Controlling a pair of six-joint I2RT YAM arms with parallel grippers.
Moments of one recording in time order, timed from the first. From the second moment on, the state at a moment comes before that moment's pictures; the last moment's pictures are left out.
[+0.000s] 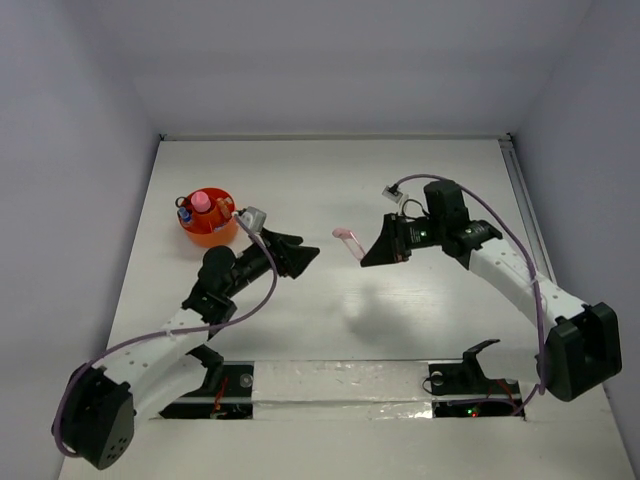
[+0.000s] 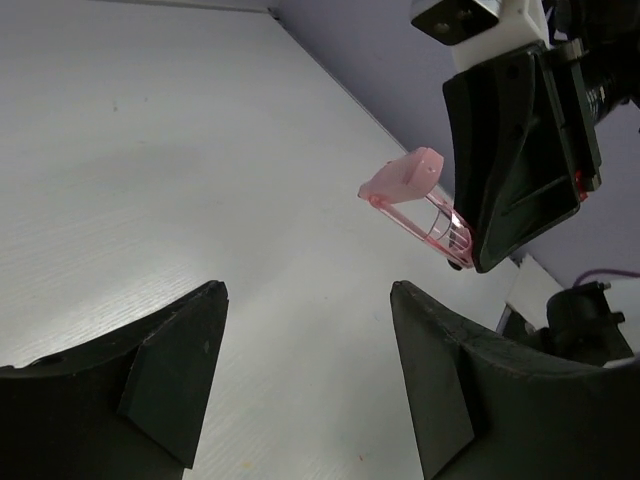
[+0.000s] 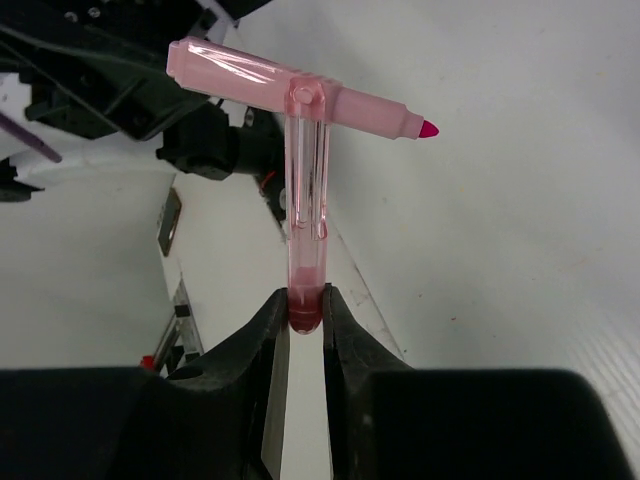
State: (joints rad) left arm -0.53 0.80 0.33 0.52 0.30 -0.56; right arm 0.41 1.25 0.94 -0.37 -0.96 0.43
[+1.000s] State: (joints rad) left arm -0.72 1.08 0.57 0.46 0.31 -0.21; right arm 0.44 1.32 0.94 -0.37 -0.97 0.44
